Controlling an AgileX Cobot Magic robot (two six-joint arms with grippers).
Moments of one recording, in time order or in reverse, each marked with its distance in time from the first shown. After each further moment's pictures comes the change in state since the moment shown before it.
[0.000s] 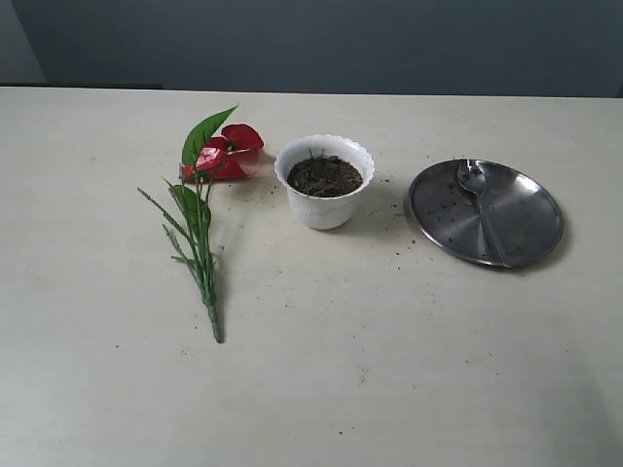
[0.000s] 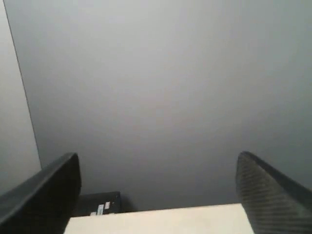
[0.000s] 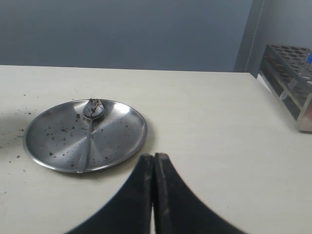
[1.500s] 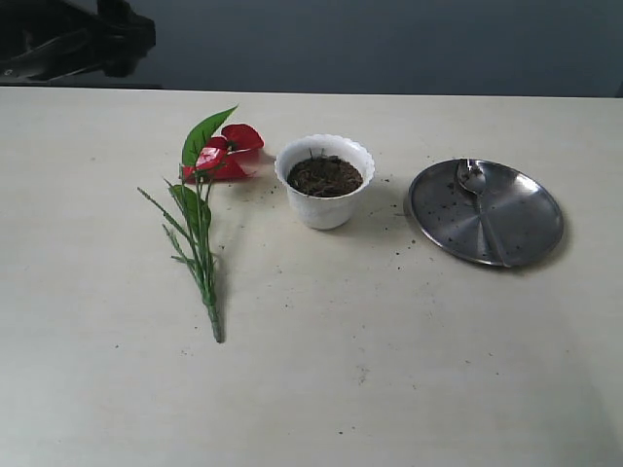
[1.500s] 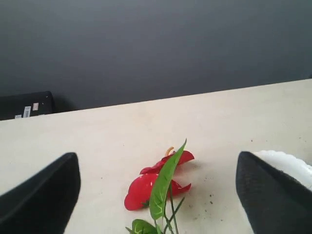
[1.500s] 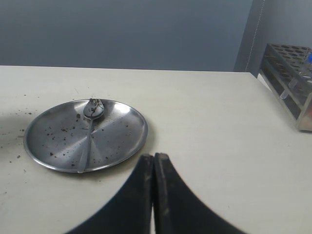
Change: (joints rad) left arm -0.182 0.474 -0.001 -0.090 -0.066 0.002; right arm 0.000 0.000 0.000 0.002 0.000 0.000
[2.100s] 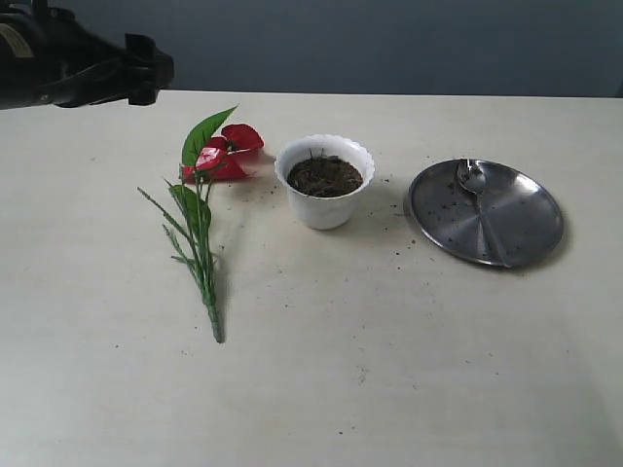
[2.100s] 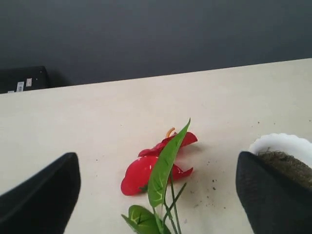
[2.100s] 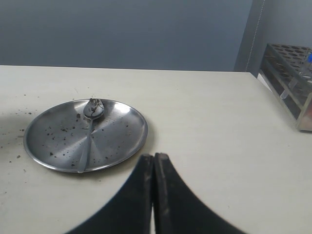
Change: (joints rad) left arm -0.004 0.094 0.000 -0.020 -0.022 0.000; right arm 0.000 0.000 0.000 0.000 0.000 0.000
